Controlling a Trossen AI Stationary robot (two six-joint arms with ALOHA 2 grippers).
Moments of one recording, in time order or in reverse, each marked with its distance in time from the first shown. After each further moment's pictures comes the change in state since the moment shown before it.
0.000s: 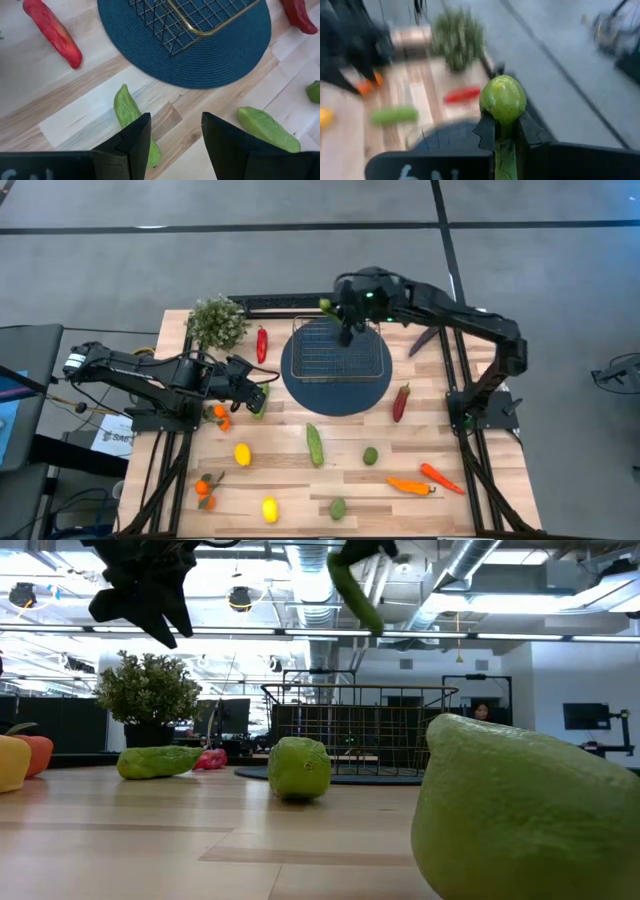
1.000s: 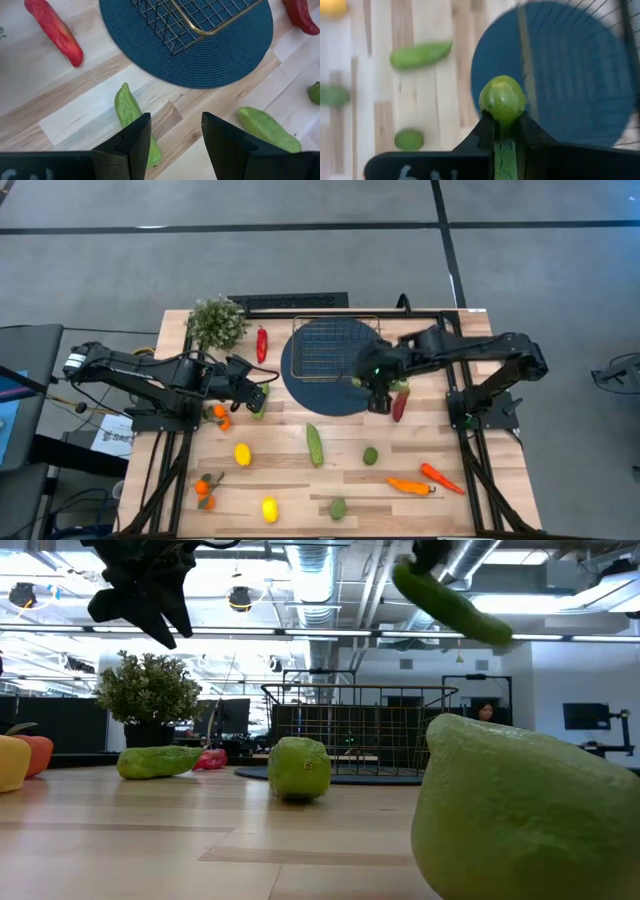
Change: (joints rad) left arm 0.000 0.000 0.000 -0.008 -0.002 -0.012; right arm 0.321 -0.144 -0.215 -0.386 -0.058 0.177
